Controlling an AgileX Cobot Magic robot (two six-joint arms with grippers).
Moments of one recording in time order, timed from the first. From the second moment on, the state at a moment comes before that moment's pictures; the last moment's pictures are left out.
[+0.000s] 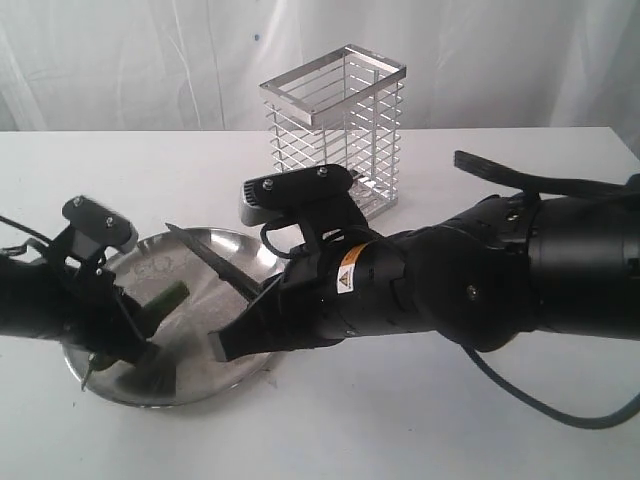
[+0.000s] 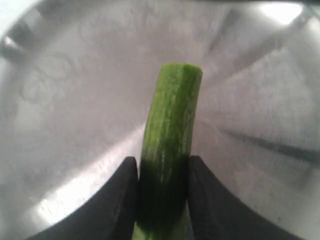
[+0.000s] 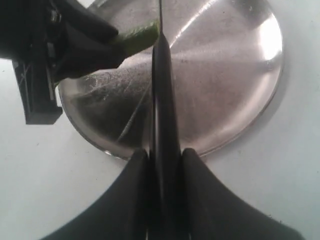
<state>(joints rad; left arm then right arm) -0.19 1.57 -0.61 -1.53 0.19 1.80 0.87 1.56 -0.88 0.22 0.16 0.03</state>
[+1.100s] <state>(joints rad) -0.19 1.42 -0.58 -1.59 0.07 1.69 0.90 1.60 -0.88 0.22 0.30 -0.05</state>
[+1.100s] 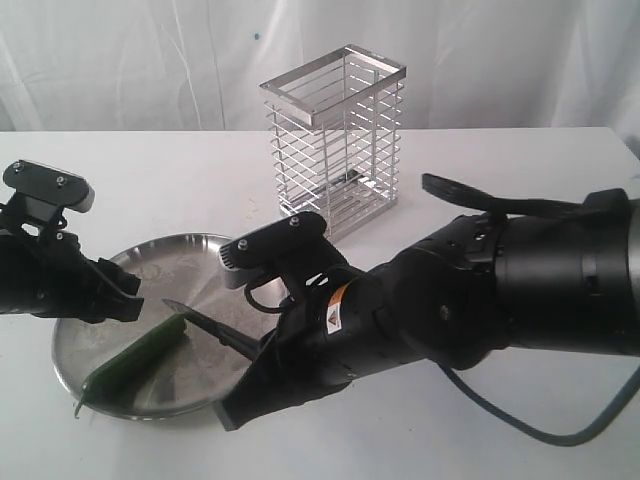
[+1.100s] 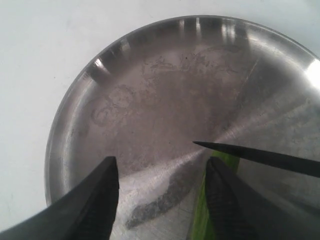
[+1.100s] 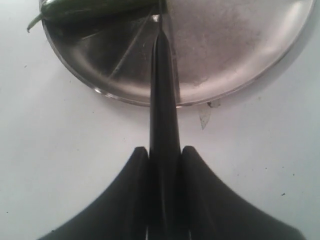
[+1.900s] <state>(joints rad) -0.19 1.42 -0.58 -1.61 0.08 1.69 0.90 1.60 -0.88 0.23 0.27 -0.05</state>
